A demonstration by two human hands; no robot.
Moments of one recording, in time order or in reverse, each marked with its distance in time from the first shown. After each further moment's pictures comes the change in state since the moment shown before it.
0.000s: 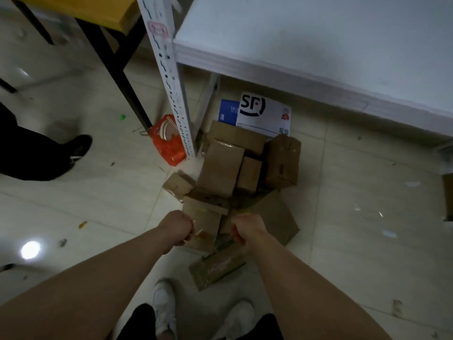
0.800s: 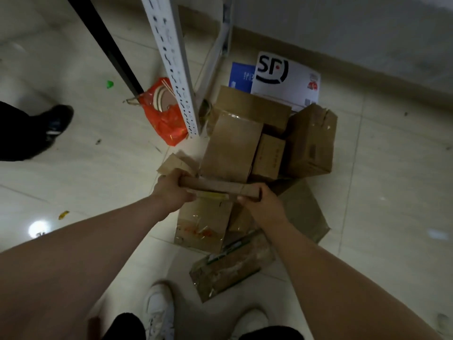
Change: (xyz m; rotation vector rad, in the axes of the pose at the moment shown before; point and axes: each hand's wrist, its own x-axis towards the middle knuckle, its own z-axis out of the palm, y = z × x) left_hand 0.161 -0.006 -0.005 0.110 0.159 0.237; right_hand 0.145 0.021 0.014 -0.313 0.065 -0.341
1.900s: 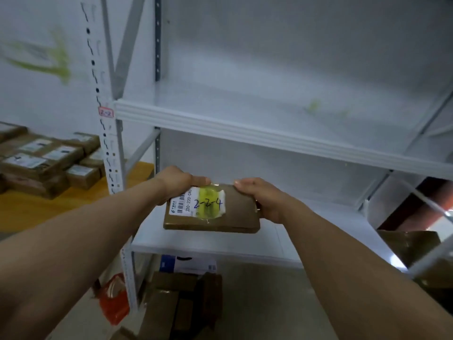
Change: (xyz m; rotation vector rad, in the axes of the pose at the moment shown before) left_hand -0.567 0.512 -0.287 -0.019 -0.029 0.625; right_hand -0.530 -0.389 -0.474 0.291 0.085 -0.439
